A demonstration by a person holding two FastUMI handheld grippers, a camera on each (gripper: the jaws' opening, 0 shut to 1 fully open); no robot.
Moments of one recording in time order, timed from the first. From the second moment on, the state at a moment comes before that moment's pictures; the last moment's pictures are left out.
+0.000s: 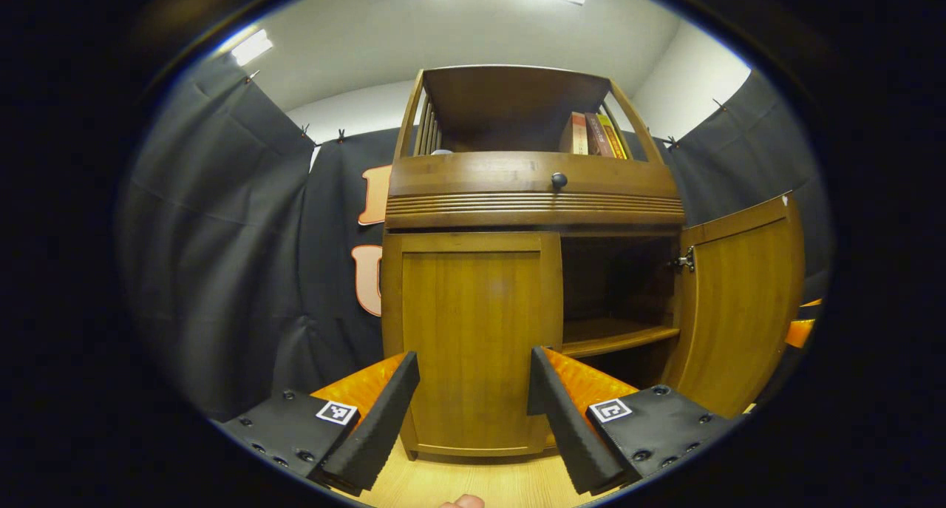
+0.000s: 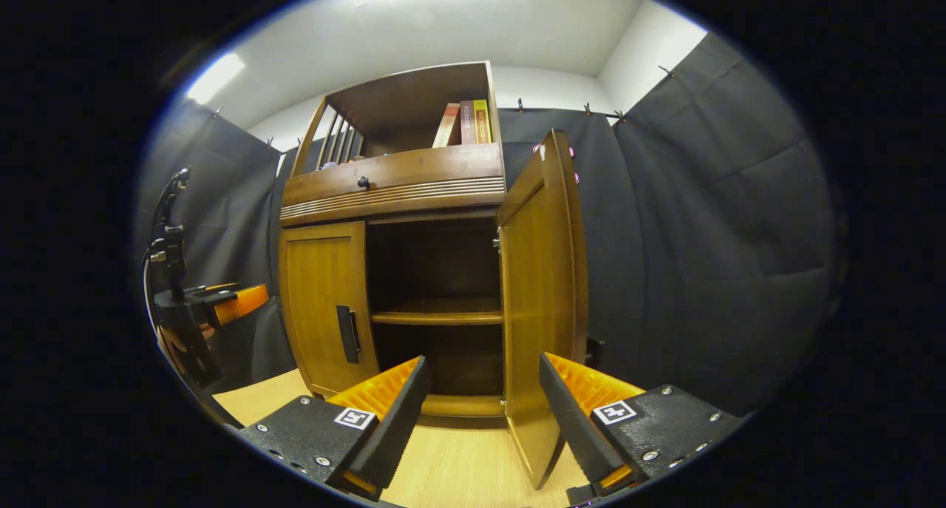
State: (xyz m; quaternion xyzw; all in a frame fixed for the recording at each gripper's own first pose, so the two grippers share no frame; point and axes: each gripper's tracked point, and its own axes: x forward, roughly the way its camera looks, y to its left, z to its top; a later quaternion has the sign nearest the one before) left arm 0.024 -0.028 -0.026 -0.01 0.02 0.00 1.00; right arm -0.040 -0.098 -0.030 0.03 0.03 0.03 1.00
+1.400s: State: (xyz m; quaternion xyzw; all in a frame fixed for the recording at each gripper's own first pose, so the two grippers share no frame) left arm 0.185 -0.124 -0.151 -0.01 0.09 -0.04 0.99; right arm -0.019 -0.089 -0.045 -0.03 0.03 0.00 1.00
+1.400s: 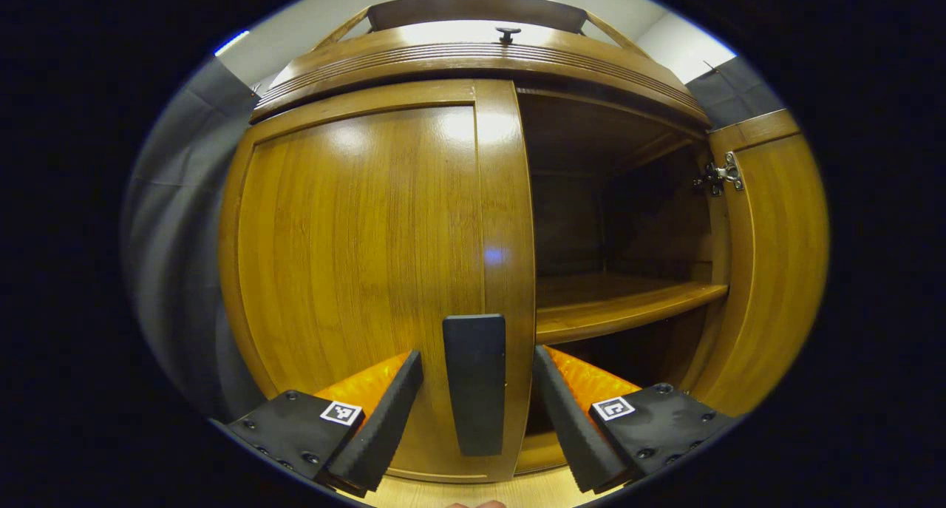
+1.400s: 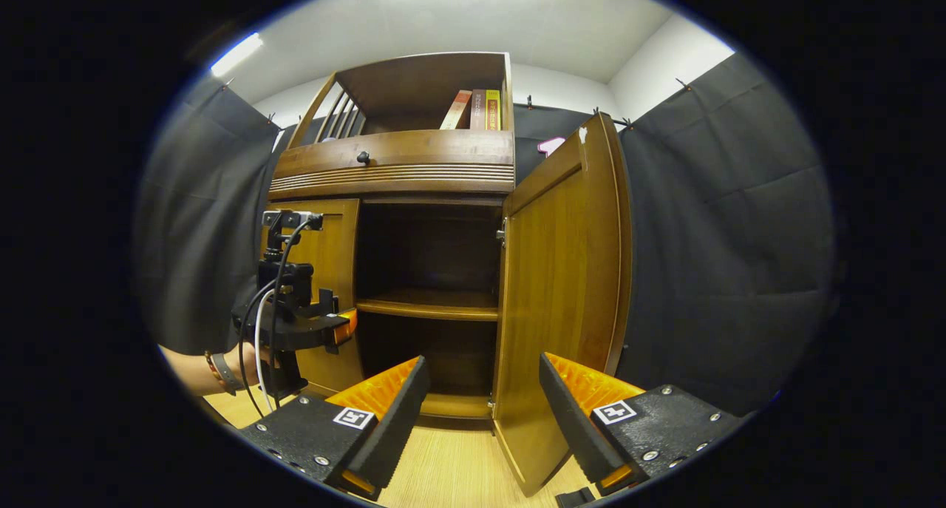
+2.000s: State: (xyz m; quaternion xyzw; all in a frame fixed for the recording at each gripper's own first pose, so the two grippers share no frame) left arm 0.178 -0.126 -0.152 -0.03 0.10 -0.06 0.99; right arm -0.036 -0.085 -0.044 -0.03 0.03 0.01 1.00
